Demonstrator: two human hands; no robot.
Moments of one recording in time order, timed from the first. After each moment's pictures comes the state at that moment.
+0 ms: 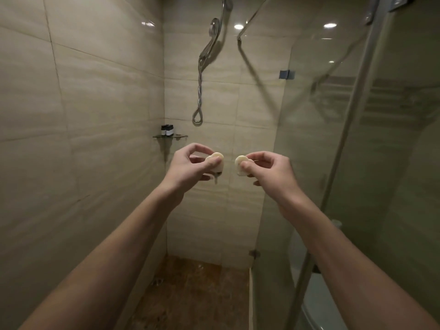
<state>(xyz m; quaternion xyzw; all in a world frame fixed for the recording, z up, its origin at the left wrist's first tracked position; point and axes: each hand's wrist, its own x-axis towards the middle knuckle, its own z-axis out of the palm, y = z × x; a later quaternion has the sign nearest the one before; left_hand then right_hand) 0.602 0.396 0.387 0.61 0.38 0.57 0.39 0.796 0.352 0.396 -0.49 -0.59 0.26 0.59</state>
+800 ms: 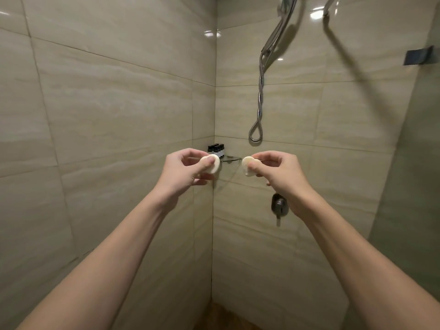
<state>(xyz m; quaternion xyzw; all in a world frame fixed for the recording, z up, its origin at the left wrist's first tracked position) 0.517 0.768 0.396 0.53 0.47 0.64 0.29 0.734 0.807 0.403 -0.39 -0.67 0.33 0.54</state>
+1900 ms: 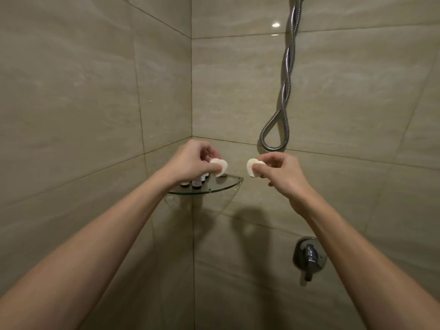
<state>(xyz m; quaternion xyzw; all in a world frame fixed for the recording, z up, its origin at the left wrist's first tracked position) 0.415 1.329 0.394 0.72 0.56 0.39 0.15 0.643 1.336 0.369 -0.48 -0.64 0.30 0.52</state>
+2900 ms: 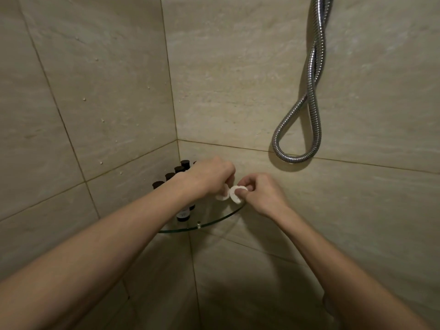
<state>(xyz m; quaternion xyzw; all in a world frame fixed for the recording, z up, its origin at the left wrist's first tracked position) 0.457 1.518 0.364 0.82 0.57 0.02 -0.07 0.612 1.535 0.297 -0.58 -0.72 0.18 0.34</state>
